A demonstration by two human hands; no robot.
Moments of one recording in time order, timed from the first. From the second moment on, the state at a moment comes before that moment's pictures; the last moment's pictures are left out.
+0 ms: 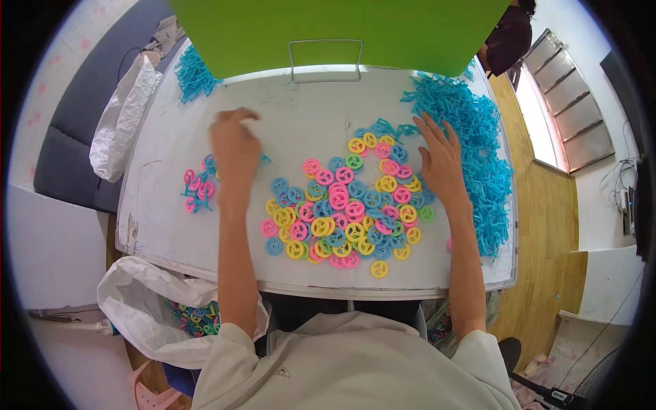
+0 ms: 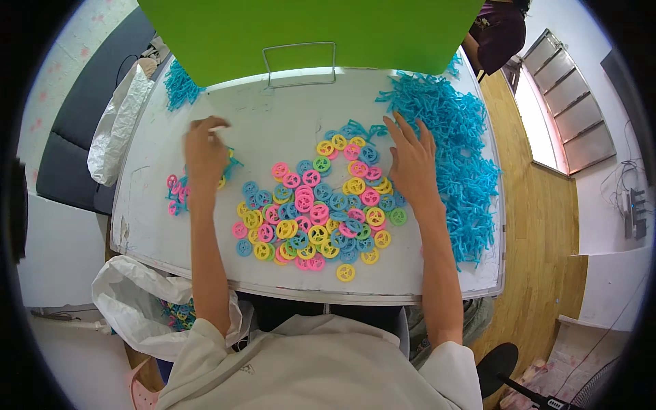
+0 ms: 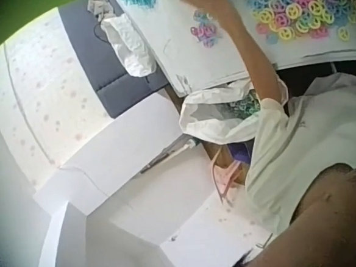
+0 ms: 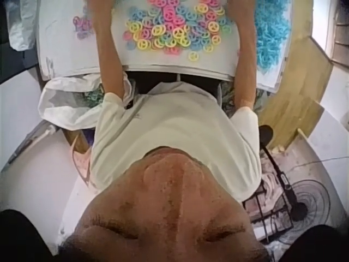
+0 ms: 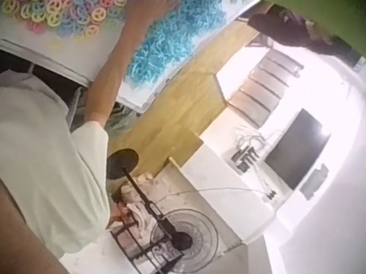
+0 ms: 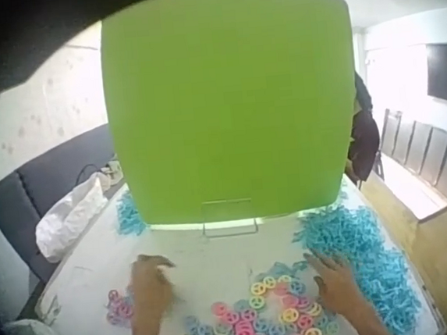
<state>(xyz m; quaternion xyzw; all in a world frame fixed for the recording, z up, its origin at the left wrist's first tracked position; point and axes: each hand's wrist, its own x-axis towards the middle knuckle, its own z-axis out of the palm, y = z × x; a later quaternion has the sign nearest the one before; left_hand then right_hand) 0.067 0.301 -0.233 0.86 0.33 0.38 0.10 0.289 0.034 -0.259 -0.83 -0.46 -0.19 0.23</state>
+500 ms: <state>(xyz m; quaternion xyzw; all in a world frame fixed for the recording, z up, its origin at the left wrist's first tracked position) 0.100 0.240 -0.239 0.85 0.25 0.12 0.44 0.284 0.037 -0.250 -0.79 -0.46 -0.17 0.37</state>
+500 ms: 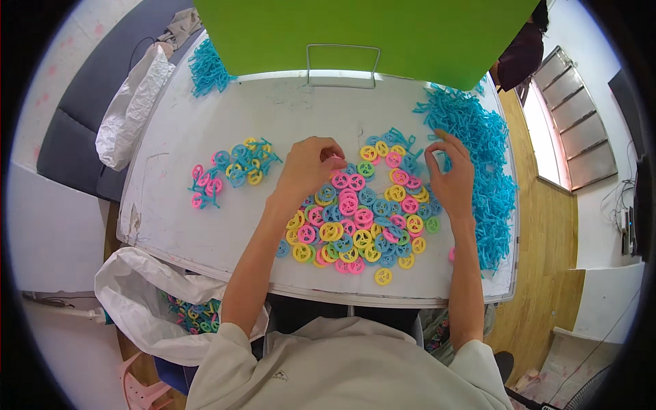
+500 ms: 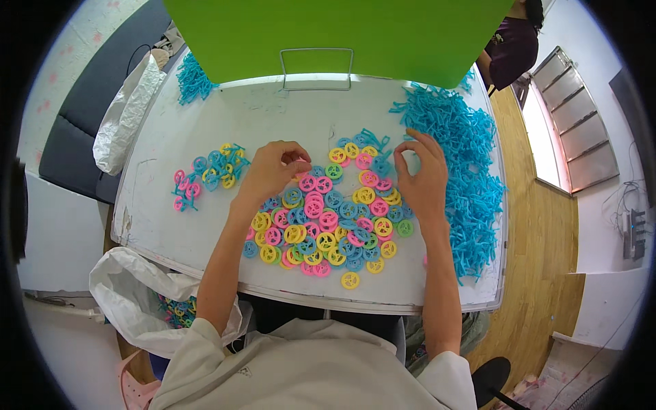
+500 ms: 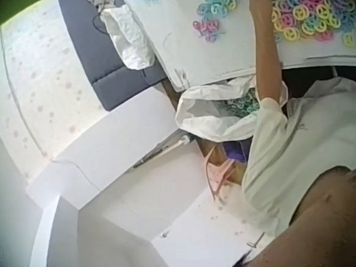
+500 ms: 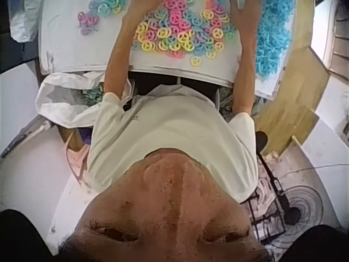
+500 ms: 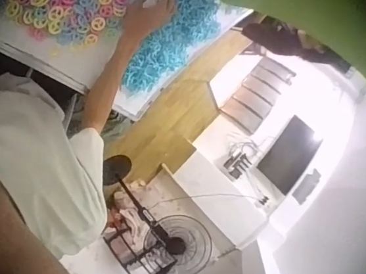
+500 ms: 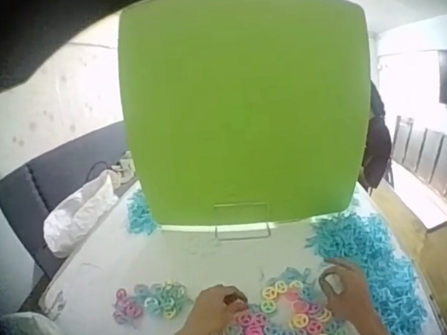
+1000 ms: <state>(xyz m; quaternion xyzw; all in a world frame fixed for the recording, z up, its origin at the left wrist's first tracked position) 0.114 0.221 -0.230 0.70 0.23 0.16 0.65 0.235 0.041 -0.231 -0.77 -0.55 0.03 0.32</state>
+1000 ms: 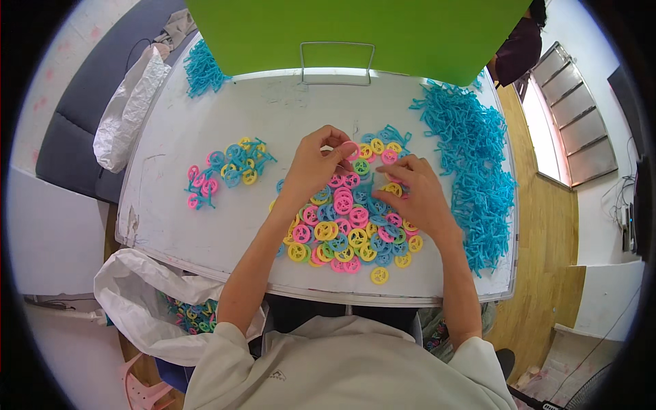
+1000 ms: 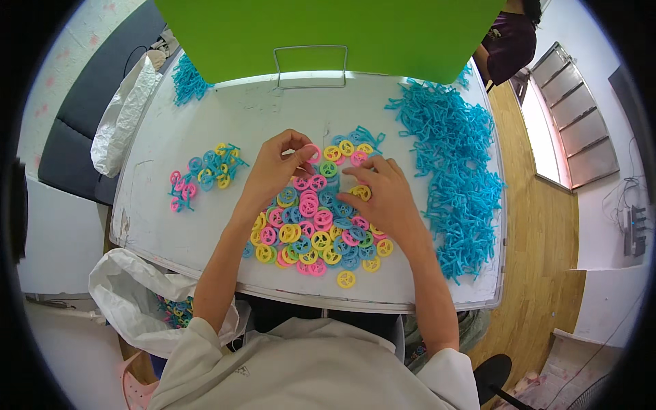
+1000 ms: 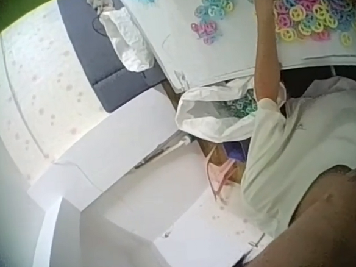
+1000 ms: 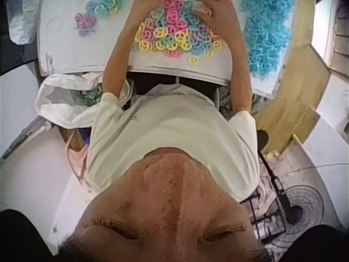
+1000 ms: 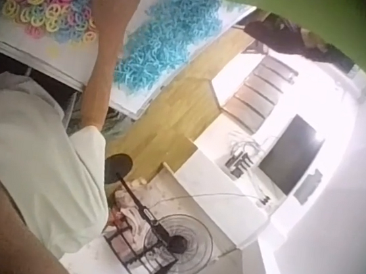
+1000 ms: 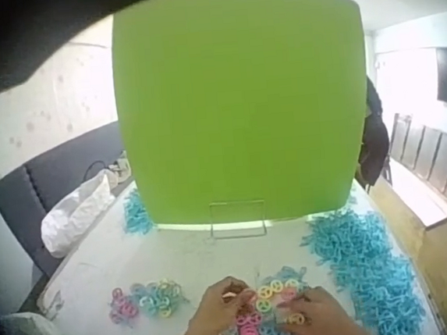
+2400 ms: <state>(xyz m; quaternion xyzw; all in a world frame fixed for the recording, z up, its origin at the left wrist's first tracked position) 0.116 0.213 -0.225 0.65 0.19 0.13 0.72 0.228 0.049 -0.236 -0.73 -0.30 0.23 0.58</state>
